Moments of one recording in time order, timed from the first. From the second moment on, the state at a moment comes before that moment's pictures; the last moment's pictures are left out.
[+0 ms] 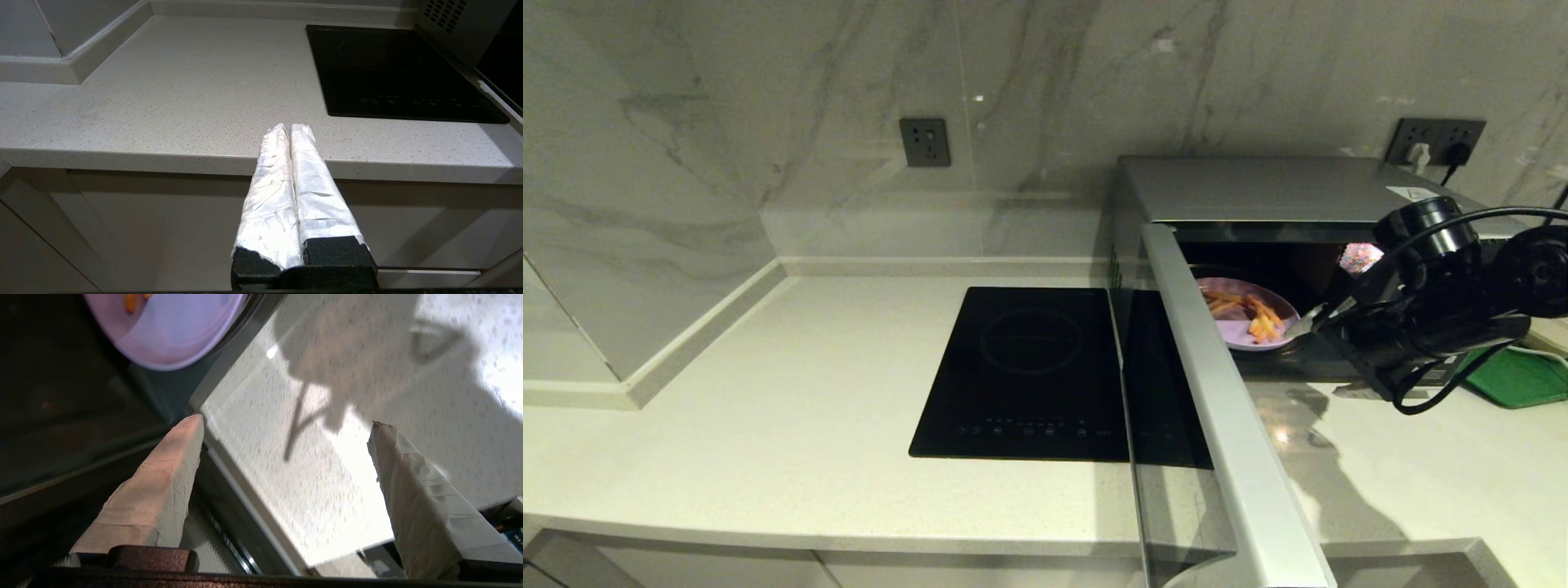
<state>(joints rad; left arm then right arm) 0.00 0.00 0.00 -0.01 0.01 -0.05 0.08 1.87 -1.37 0.38 0.02 1.04</state>
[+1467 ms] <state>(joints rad) 0.00 0.00 0.00 -0.01 0.01 -0.05 0.09 2.09 -1.45 0.25 -0.03 1.08</state>
